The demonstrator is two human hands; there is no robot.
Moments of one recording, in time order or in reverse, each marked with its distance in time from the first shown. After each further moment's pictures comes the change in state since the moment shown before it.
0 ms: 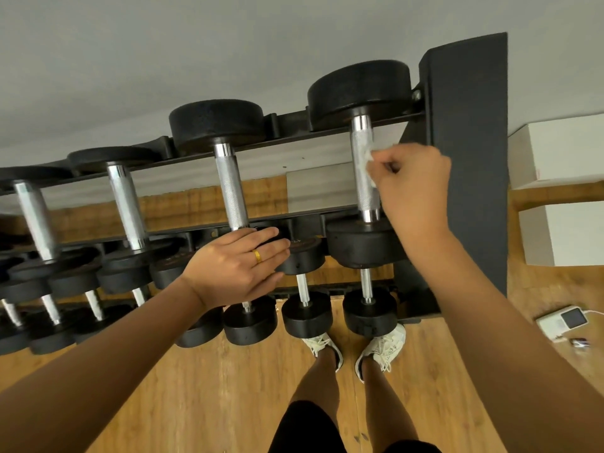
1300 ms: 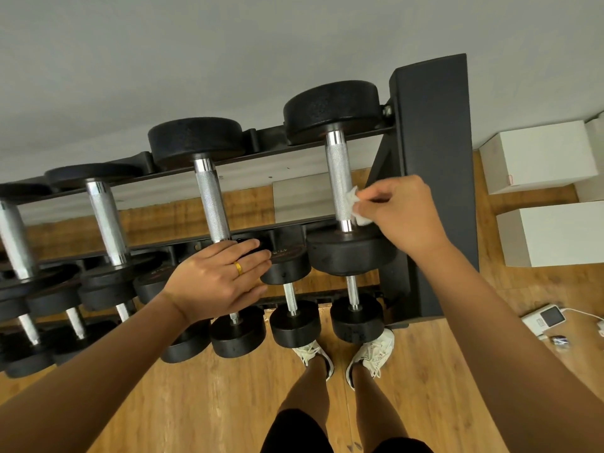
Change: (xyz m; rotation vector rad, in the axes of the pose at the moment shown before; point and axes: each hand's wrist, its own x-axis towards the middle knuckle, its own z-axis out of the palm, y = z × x) left_hand 0.003 -0.001 -0.001 0.029 0.019 0.017; right_hand -0.005 0.022 -0.027 0.146 -0.280 0.205
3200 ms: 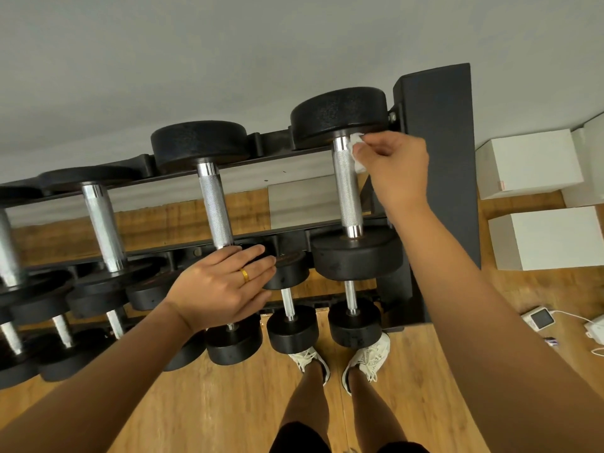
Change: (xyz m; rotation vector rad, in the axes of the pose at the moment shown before) left_hand 0.000 0.000 0.003 -0.004 0.018 0.011; right_hand 0.052 -0.025 0.017 0.269 0.293 -0.064
